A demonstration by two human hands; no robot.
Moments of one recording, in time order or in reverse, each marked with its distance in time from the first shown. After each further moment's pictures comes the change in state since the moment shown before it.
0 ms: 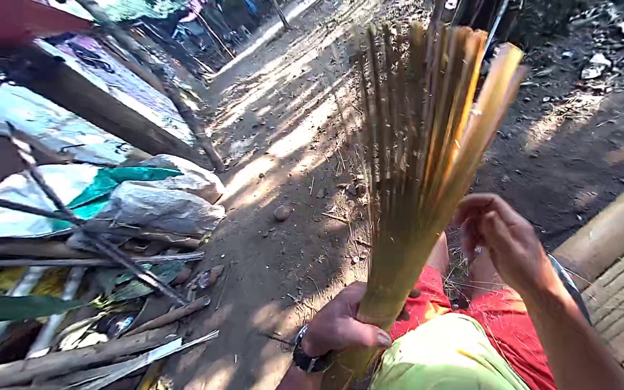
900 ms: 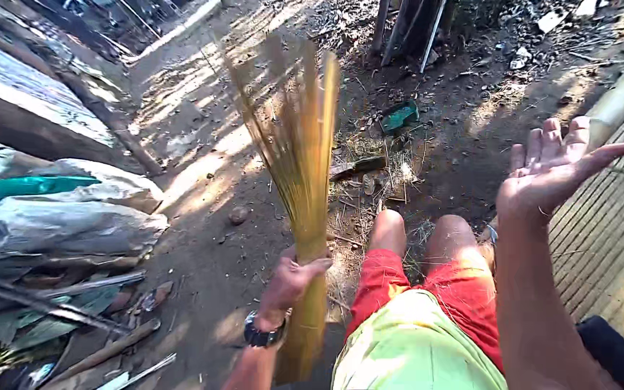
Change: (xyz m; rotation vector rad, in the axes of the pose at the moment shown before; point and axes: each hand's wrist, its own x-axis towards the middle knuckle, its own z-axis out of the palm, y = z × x) left_hand 0.026 -0.013 -0.023 0.337 0.489 -0.118; right_hand 0.016 -0.015 -0.085 0.194 0.804 -0.261
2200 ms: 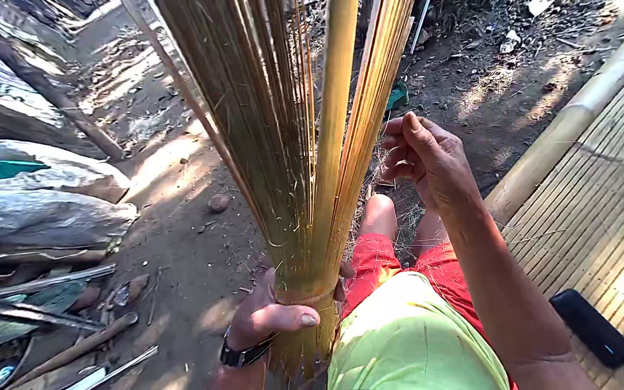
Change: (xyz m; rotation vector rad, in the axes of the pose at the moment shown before) left_hand -0.032 0.010 -0.013 -0.500 -0.493 0.141; right_hand -0.044 -0.010 0.102 -0.013 -0.635 0.410
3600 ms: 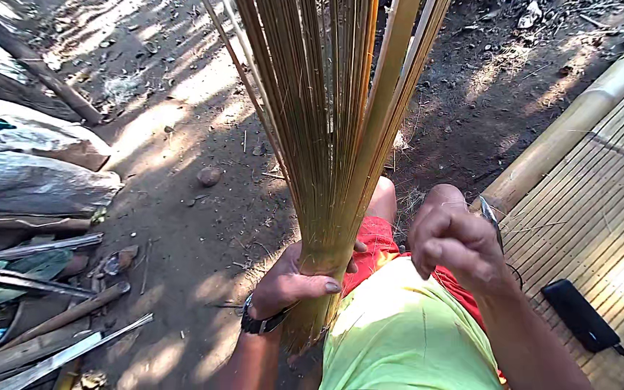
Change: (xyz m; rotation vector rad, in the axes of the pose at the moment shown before) left_hand 0.012 -0.033 -0.003 -0.037 0.052 -0.055; right_hand -0.110 0.039 -0.022 -0.041 -0.462 -0.097
